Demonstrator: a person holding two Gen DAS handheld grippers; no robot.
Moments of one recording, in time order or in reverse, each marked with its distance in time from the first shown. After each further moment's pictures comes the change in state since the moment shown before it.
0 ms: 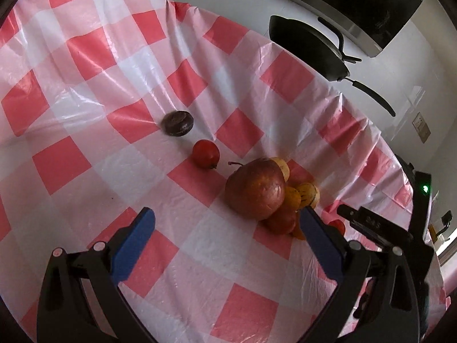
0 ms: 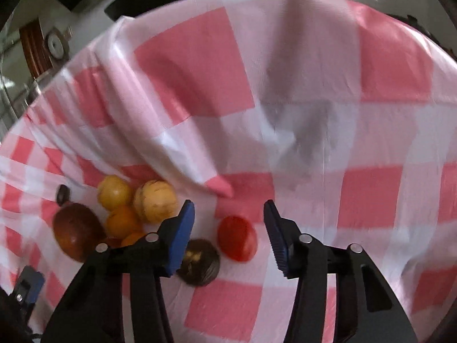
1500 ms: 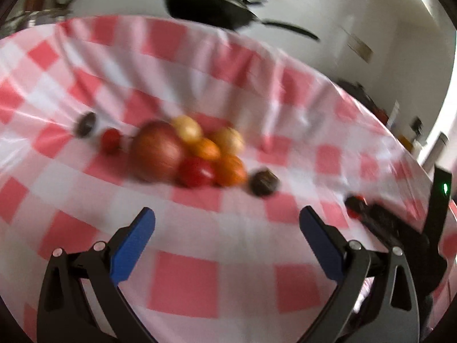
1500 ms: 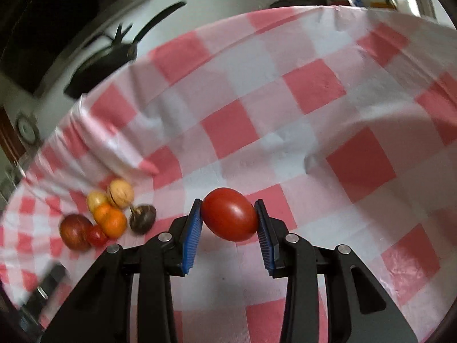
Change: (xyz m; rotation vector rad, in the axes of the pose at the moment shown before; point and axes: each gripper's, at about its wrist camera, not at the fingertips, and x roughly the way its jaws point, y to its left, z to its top) left arm -0.006 -0.079 -0.041 0.389 0.154 -0.208; right arm -0.084 -0.087 -0.120 0.449 -0.250 -0.023
